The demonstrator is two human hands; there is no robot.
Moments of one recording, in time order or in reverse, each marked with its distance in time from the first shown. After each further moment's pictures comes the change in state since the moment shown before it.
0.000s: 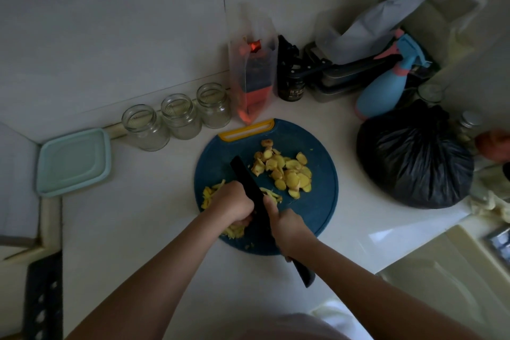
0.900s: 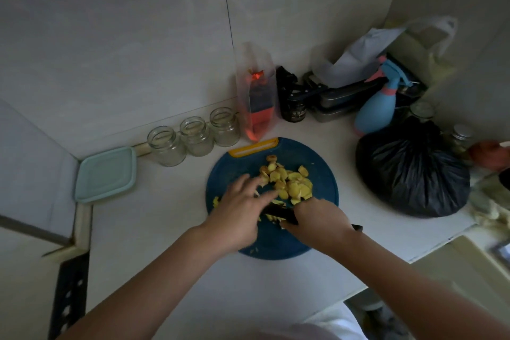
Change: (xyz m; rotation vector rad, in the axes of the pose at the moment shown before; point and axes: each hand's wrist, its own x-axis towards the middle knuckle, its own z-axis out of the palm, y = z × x) left_hand -0.083 -0.003 -0.013 0.647 0.302 0.665; right_hand -0.037 0.001 -0.056 -0.941 0.243 -0.463
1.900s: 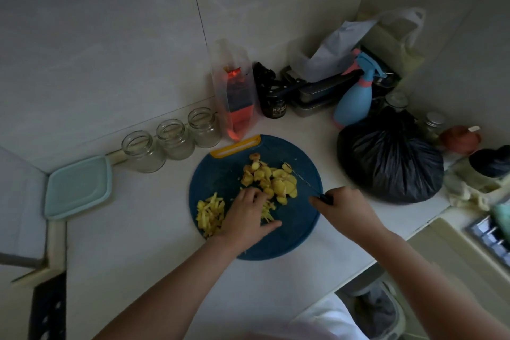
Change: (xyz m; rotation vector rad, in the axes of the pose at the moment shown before) left_hand 0.056 -0.009 0.094 -0.147 0.221 0.071; right_hand -0.022 0.062 0.010 0.527 0.234 0.407
